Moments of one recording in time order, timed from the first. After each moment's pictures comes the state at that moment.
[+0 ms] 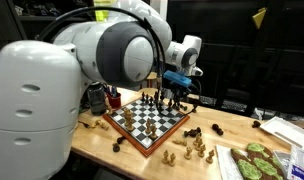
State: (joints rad) arm -0.18 0.44 -0.08 -1.51 0.13 1.95 0.05
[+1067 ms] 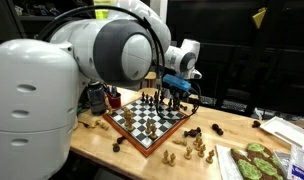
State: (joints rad) arm -0.18 0.43 -0.08 -1.57 0.13 2.02 0.01
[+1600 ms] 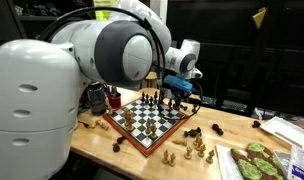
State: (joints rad) arm -0.18 0.43 -0.08 -1.57 0.13 2.09 -0.03
